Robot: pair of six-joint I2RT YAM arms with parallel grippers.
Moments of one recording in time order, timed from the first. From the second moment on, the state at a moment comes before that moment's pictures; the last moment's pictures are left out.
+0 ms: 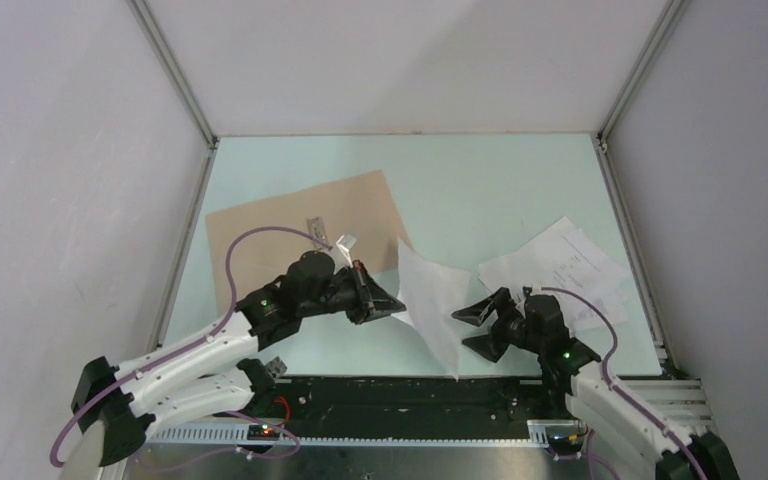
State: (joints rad) left arm -0.87 0.93 0.63 -0.15 0.31 -1.28; right arm 0.45 0.66 0.03 0.05 -0.45 1.46
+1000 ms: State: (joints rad) left arm -0.87 0.86 0.59 -0.24 0.23 -1.41; right arm 0.71 0.73 0.03 0.11 -0.17 1.62
